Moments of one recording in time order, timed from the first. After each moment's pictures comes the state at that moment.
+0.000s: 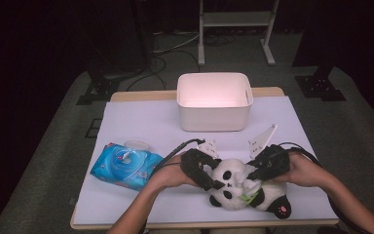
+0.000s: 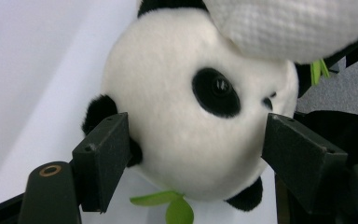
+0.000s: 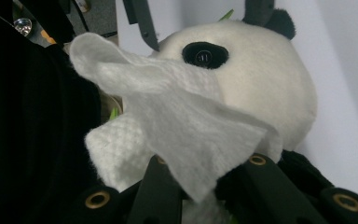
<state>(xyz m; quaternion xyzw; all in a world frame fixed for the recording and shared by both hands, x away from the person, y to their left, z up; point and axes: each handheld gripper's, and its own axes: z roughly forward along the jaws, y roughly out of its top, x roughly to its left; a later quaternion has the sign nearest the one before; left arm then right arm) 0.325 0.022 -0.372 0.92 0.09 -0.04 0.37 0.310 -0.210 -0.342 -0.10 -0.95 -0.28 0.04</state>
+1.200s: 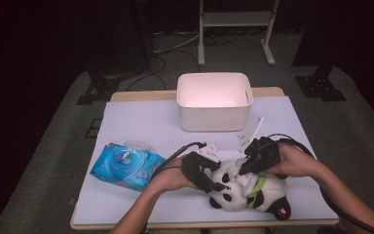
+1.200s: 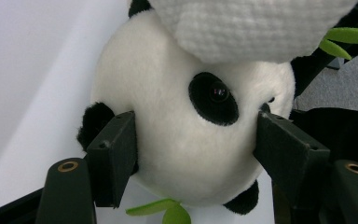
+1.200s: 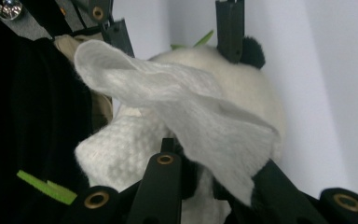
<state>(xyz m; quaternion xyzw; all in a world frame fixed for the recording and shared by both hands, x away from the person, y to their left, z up) 0.317 0.022 -0.376 0.92 0.08 -0.03 0.38 0.325 -0.186 -0.327 -0.08 -0.97 -0.24 0.03</state>
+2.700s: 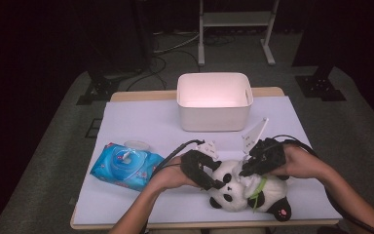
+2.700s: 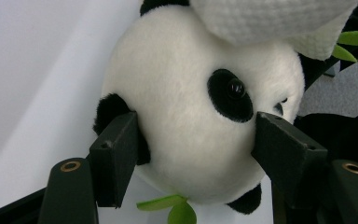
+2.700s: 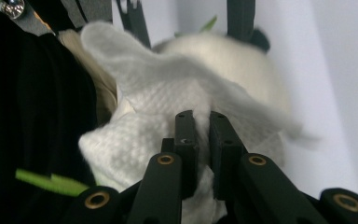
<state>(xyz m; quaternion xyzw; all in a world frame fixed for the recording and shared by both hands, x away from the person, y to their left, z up) 0.322 0.023 -0.375 0.92 0.09 -0.04 0.38 0.322 -0.191 -0.325 -0.08 -0.97 -0.25 0.03</state>
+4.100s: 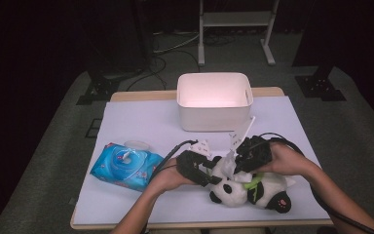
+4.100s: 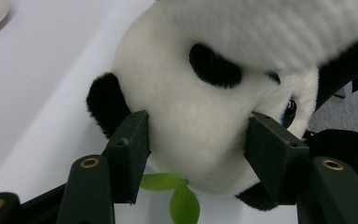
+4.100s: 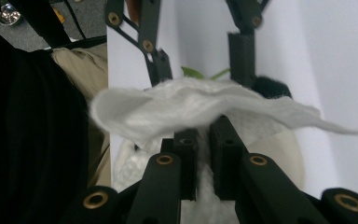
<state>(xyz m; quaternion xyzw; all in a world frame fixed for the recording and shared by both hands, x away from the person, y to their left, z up) 0.332 0.035 -0.393 0.90 0.13 -0.03 0.41 0.329 -0.163 -0.326 -0.07 -0.96 -0.26 0.03</state>
